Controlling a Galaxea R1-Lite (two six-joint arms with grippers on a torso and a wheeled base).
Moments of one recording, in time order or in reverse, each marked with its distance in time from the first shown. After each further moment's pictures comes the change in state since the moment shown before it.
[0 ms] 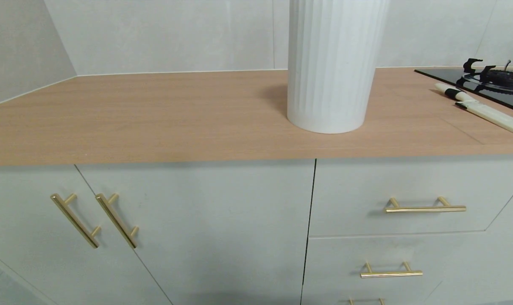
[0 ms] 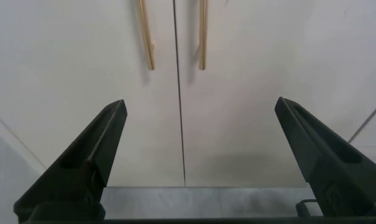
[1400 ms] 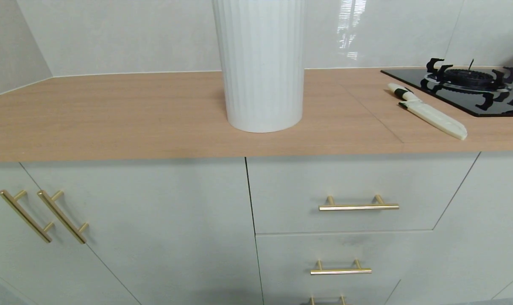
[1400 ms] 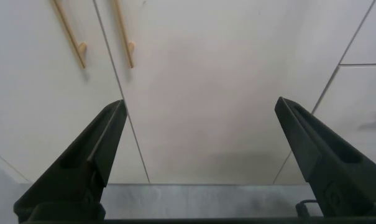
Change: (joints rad) left arm 0.000 0.000 0.000 0.000 0.000 -0.002; right arm 0.000 0.001 0.000 0.000 0.000 -0.002
